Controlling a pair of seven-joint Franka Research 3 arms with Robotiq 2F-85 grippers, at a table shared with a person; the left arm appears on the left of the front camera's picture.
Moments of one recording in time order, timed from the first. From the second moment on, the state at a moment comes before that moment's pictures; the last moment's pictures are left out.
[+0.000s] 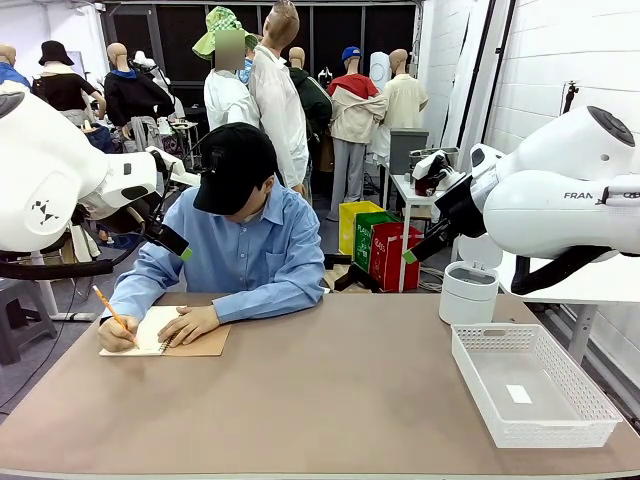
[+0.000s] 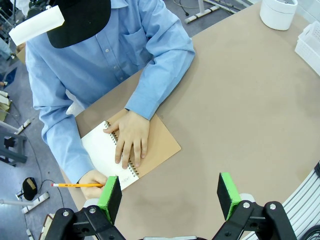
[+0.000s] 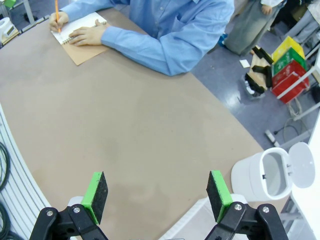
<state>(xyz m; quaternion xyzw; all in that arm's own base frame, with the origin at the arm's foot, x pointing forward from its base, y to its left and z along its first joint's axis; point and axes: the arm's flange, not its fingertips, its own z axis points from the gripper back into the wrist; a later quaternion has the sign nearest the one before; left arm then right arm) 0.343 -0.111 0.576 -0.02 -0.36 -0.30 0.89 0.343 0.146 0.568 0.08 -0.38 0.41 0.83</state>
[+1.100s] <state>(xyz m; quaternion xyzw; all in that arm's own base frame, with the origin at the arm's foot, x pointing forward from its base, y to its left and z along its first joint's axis) 0.343 -0.111 0.576 -0.02 -0.36 -0.30 0.89 0.343 0.146 0.568 0.08 -0.38 0.41 0.83</state>
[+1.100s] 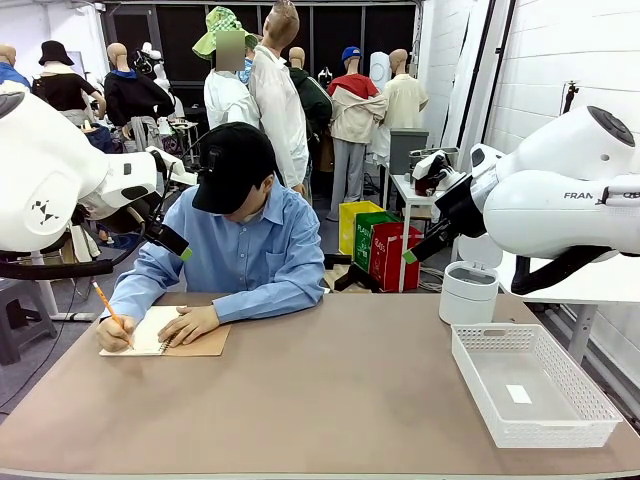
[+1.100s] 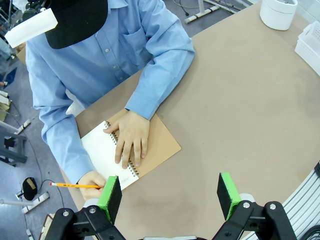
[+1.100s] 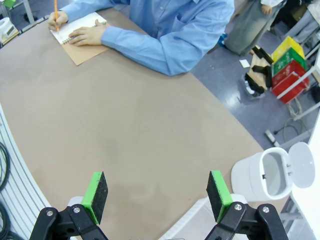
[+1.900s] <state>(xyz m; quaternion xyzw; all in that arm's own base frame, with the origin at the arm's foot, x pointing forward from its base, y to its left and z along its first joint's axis) 0.343 -0.111 0.576 -0.02 -0.36 -0.30 0.89 0.343 0.146 0.568 0.08 -0.38 0.41 0.83</state>
